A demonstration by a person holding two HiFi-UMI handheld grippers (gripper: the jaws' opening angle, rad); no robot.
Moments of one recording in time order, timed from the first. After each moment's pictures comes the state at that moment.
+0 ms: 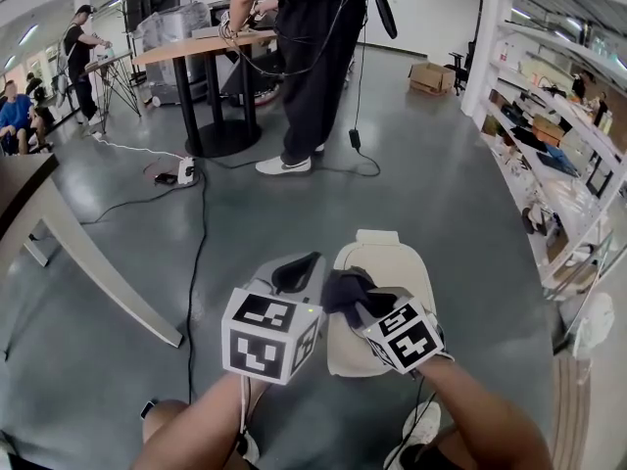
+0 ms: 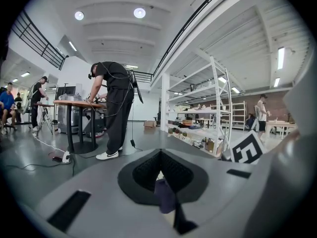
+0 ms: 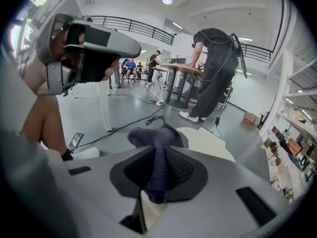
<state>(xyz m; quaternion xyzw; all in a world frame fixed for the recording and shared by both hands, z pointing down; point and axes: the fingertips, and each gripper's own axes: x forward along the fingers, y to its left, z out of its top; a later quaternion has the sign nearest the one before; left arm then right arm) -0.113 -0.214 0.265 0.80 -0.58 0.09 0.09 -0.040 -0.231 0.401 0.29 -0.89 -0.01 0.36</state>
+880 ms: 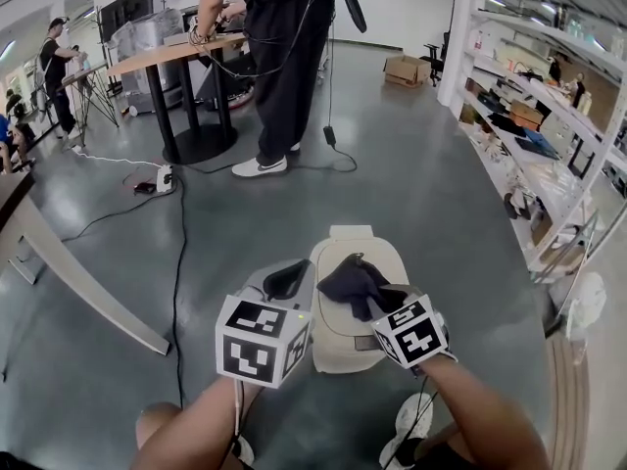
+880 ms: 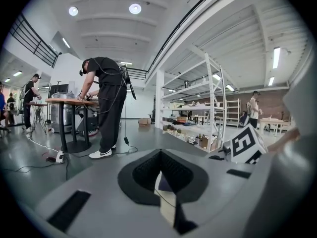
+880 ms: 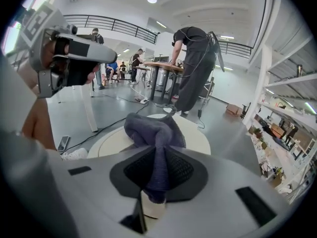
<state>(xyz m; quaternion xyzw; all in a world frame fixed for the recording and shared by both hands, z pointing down) -0.075 -0.214 0.282 0.82 -0.55 0.11 0.09 0.036 -0.247 0.406 0.38 -0.86 0.02 0.35</state>
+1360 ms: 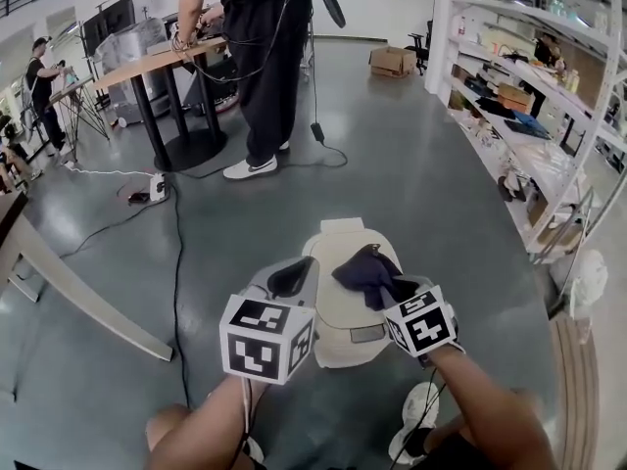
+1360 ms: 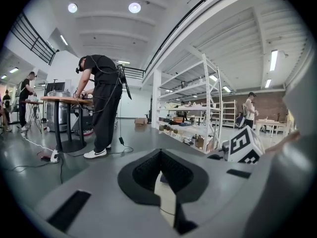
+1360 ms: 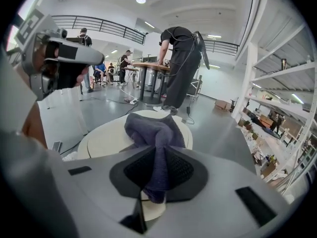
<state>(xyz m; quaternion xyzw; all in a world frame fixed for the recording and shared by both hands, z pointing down) -0.049 -0.215 0.281 0.83 -0.54 0.11 0.09 0.081 -0.254 0.405 0.43 -0.83 0.05 0.34</state>
